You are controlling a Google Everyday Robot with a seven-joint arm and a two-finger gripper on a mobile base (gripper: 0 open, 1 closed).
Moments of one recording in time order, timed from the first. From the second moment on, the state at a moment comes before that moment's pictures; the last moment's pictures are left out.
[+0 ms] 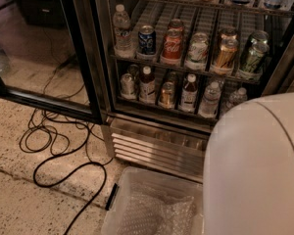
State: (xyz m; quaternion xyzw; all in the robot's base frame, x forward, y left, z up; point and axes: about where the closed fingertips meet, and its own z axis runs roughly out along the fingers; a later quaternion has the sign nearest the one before) arm 0.638 -0.330 0.583 0.32 0.85 0.02 0.41
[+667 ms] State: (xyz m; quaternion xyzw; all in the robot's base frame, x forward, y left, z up) arm 0.608 -0.316 0.563 0.33 0.87 0.04 0.36
